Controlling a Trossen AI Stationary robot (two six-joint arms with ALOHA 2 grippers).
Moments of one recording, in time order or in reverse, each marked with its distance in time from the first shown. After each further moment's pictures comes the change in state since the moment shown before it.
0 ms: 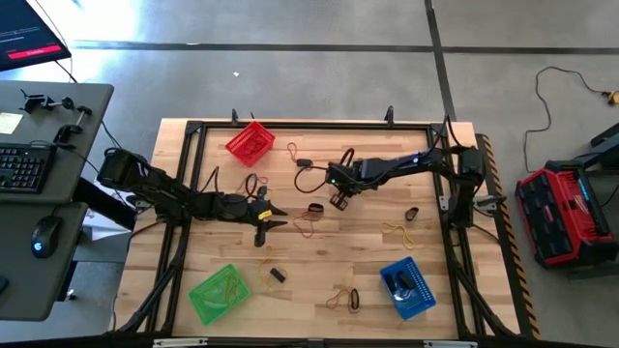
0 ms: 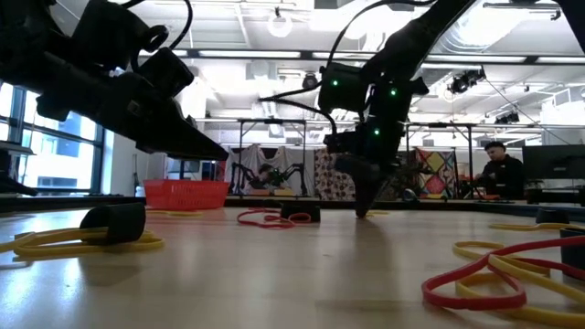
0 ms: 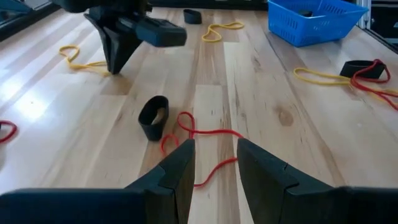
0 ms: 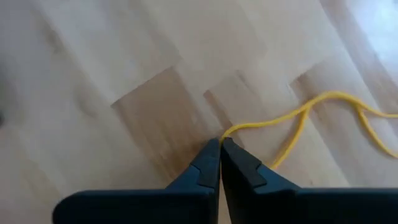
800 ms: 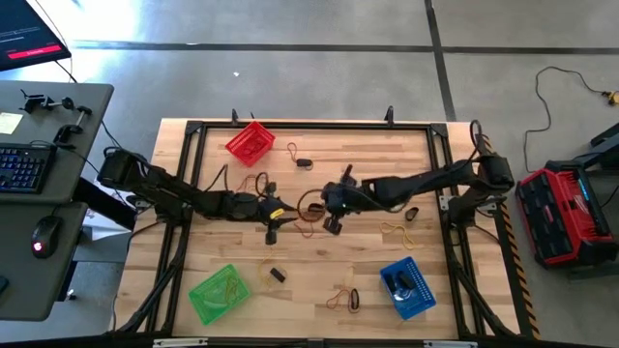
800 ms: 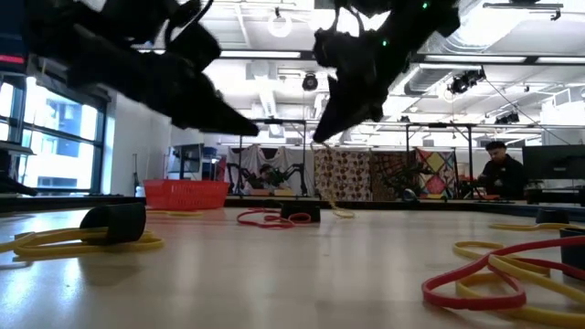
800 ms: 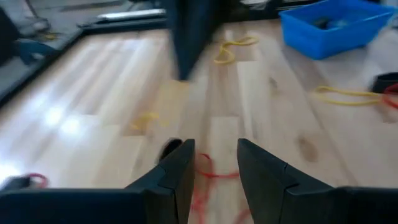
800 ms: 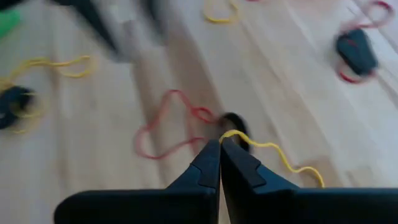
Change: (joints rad) left arm 0.000 0.001 0.189 -0.186 -0.088 0.119; right arm 0.270 -0.200 0.000 0.211 -0.018 0.017
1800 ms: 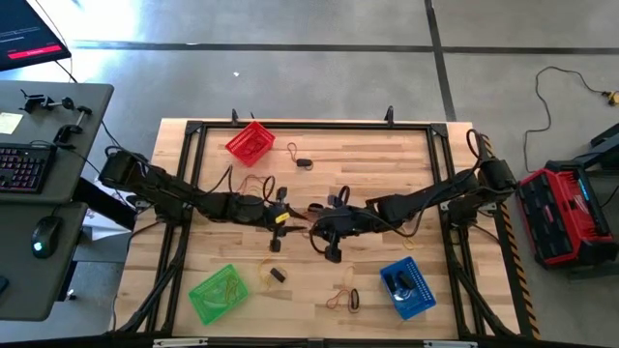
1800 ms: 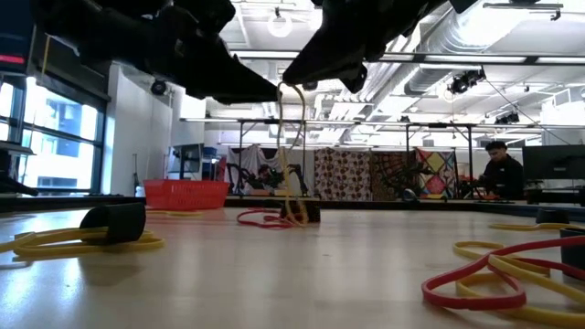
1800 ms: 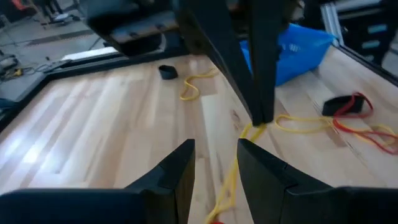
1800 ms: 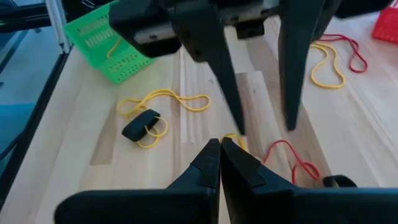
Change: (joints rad) left arm -0.063 0.024 0.123 -0.041 0.081 0.085; right arm 0.165 -0.001 0.000 0.240 -0.061 -0.071
